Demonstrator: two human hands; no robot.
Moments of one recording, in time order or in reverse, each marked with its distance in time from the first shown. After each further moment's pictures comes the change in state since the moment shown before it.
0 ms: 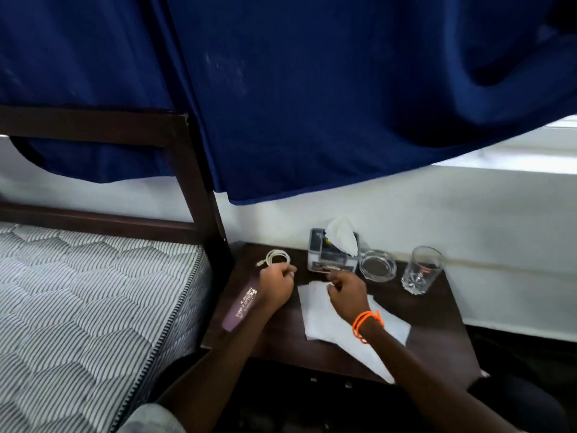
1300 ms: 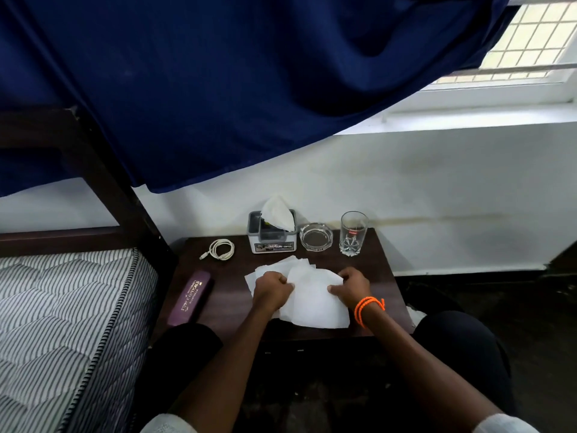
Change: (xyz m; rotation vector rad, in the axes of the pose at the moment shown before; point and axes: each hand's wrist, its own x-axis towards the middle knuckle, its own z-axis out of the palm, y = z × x) left_hand -0.059 0.037 0.105 0.147 -0.260 -0.112; right_hand -0.045 0.104 -0.091 0.089 -0.059 0.579
